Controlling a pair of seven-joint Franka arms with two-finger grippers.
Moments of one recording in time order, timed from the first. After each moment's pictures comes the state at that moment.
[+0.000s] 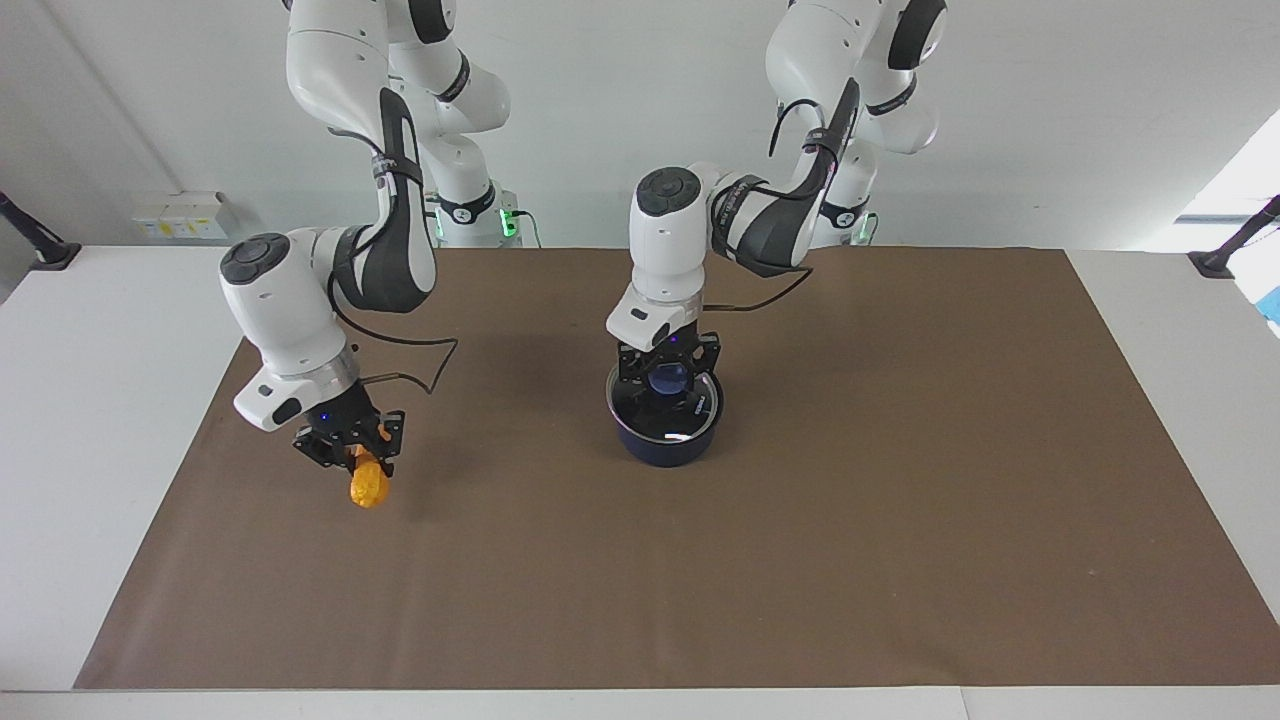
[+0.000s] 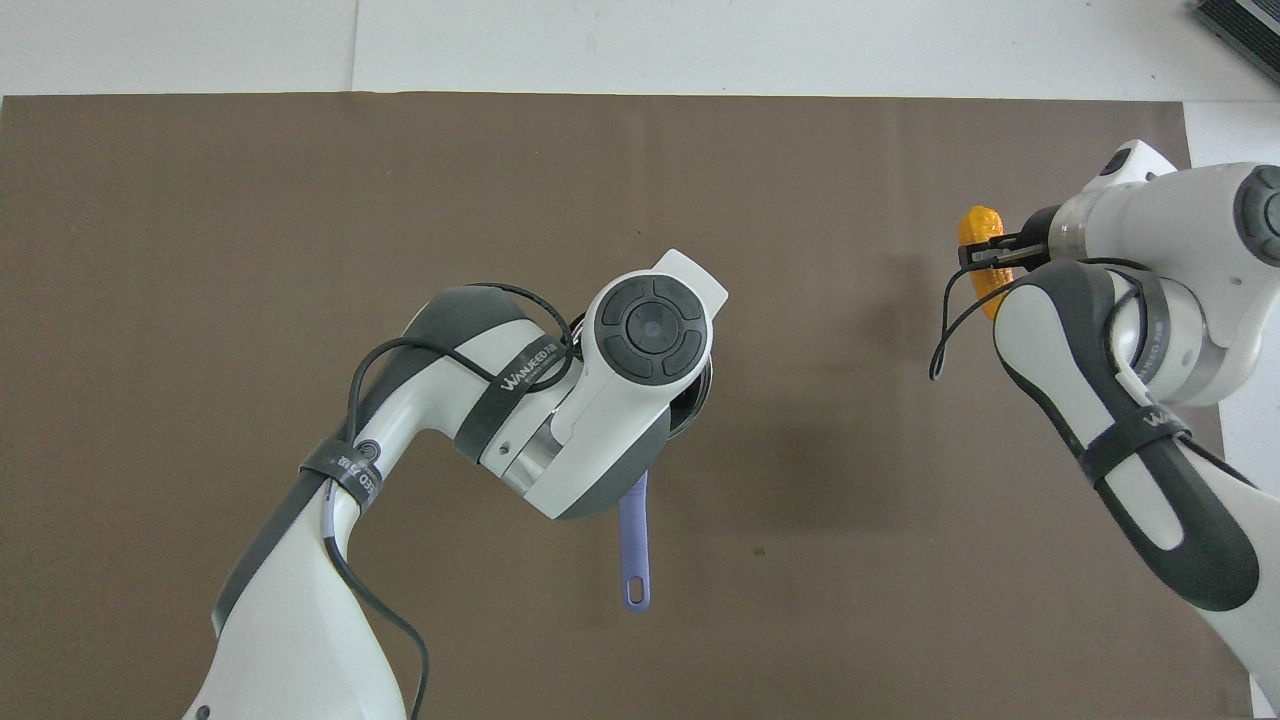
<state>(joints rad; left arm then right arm) -0.72 0.42 0.00 -1.57 0.10 2.04 -0.80 0.07 0.33 -0.11 -1.82 0.15 2.38 -0.28</state>
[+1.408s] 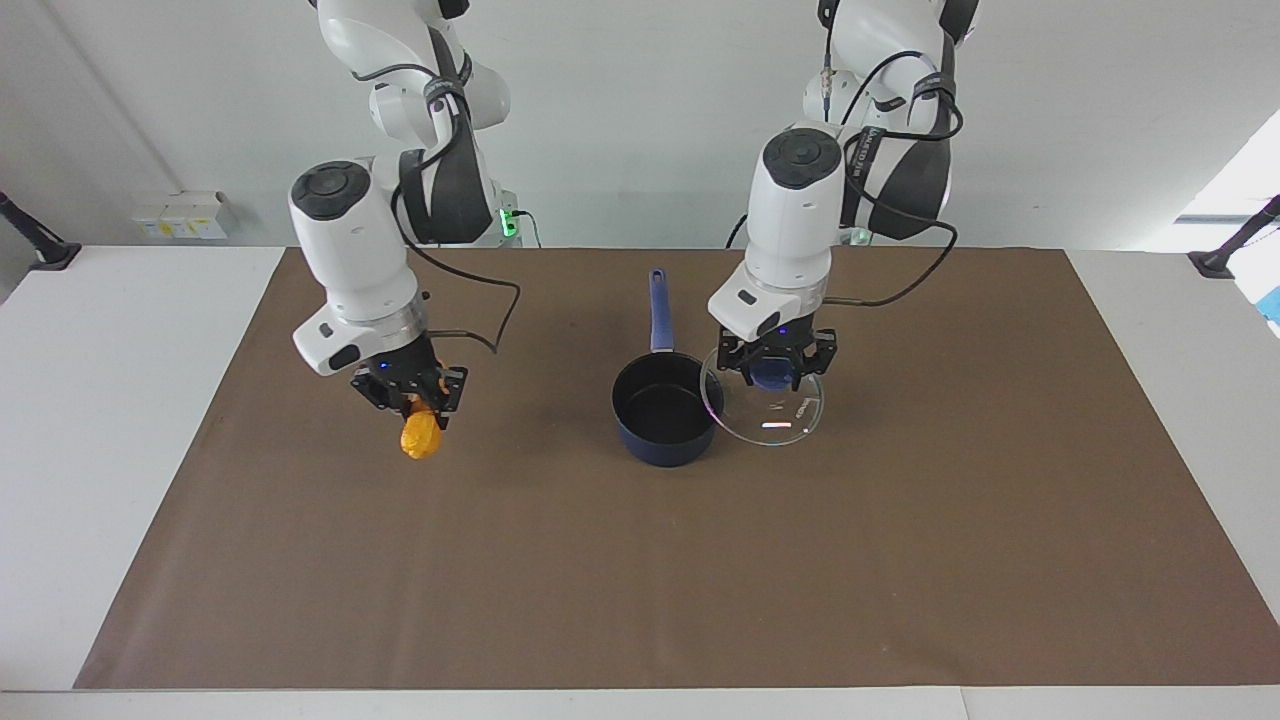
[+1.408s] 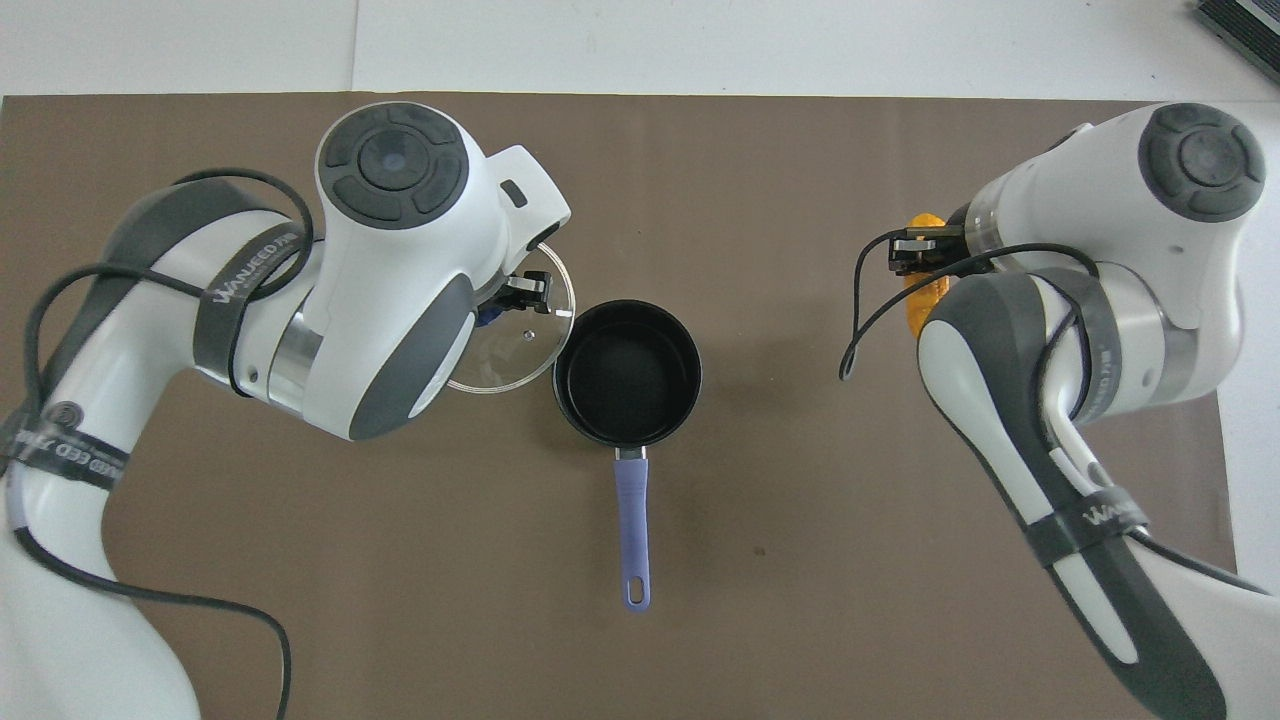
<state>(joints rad) -0.52 0.31 0.03 -1.49 0.10 1.82 -0.29 0.27 0.24 -0.10 -1.70 0.01 2.06 0.26</state>
